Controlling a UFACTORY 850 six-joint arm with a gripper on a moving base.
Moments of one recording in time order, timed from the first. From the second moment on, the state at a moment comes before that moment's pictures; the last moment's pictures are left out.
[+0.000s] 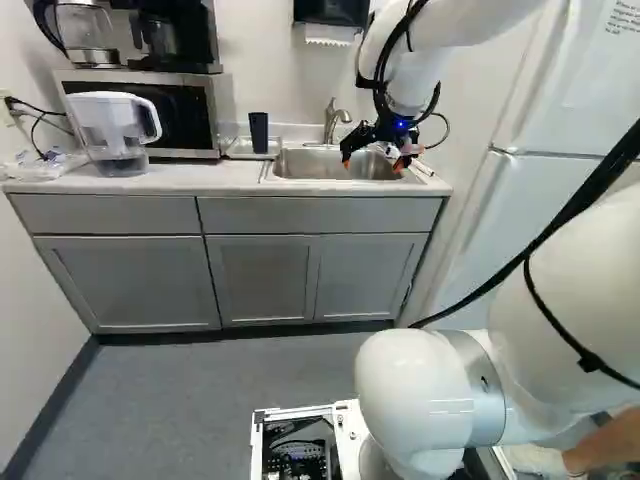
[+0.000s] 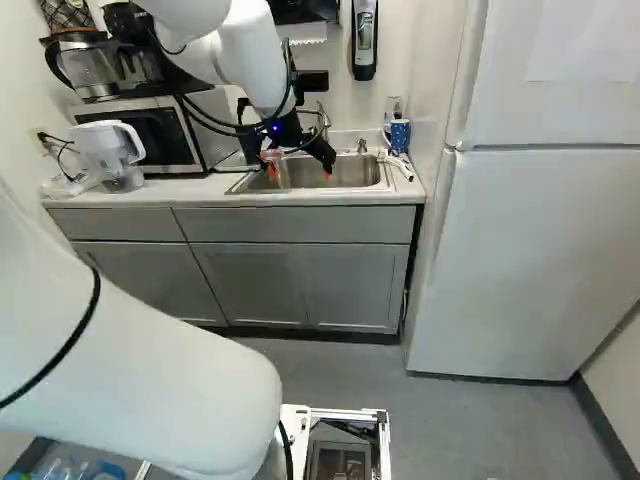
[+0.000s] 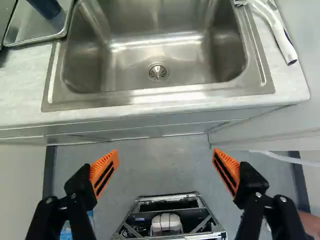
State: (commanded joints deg) arm -6.6 13.6 -52.9 4.0 -34.3 -2.9
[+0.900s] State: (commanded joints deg) arm -6.6 13.6 -52.9 4.0 -34.3 -2.9
